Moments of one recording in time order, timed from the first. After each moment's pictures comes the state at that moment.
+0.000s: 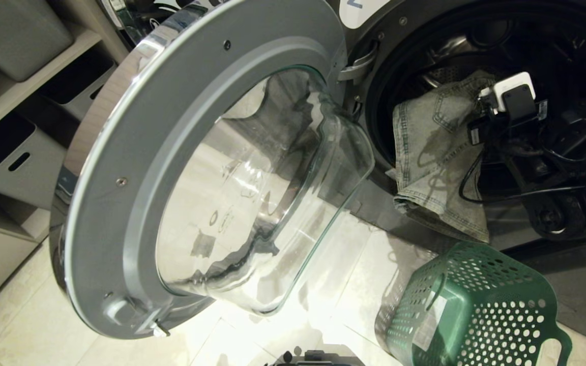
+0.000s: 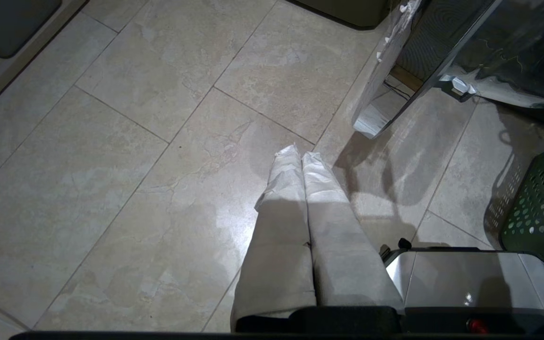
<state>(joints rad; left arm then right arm) -0.01 0.00 0.00 0.00 0.00 -0.02 0.05 1.98 -1.16 -1.34 -0.09 -0.62</state>
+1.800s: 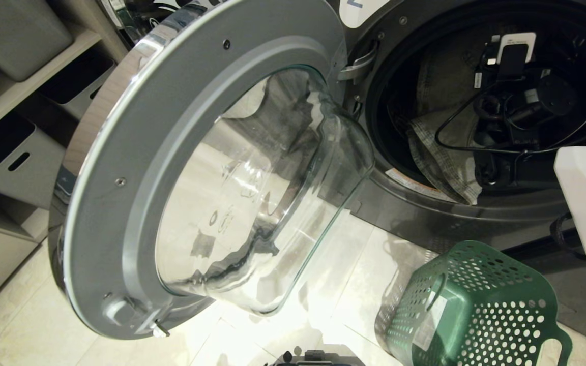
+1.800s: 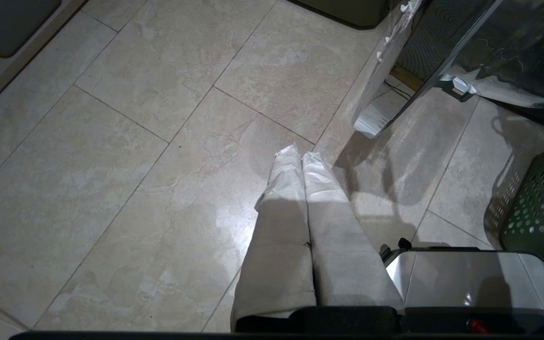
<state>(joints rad) -0.01 0.00 0.00 0.00 0.00 -0.02 0.06 2.36 -1.95 -1.37 -0.45 -0.62</state>
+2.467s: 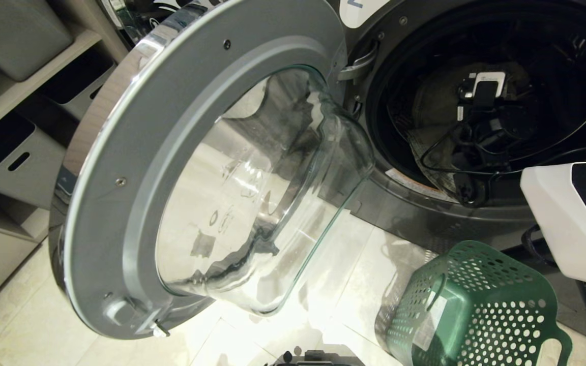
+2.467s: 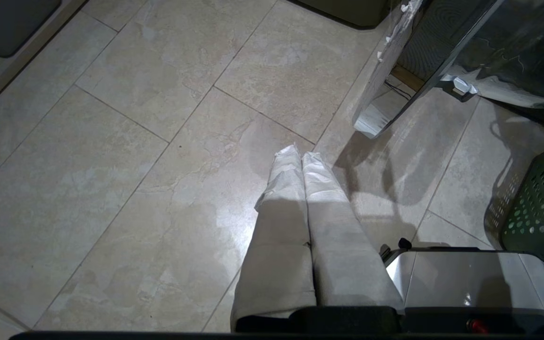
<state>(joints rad) -0.01 0.00 0.00 0.00 0.00 -0.02 0.07 2.48 -1.94 -1.36 -0.62 -0.62</state>
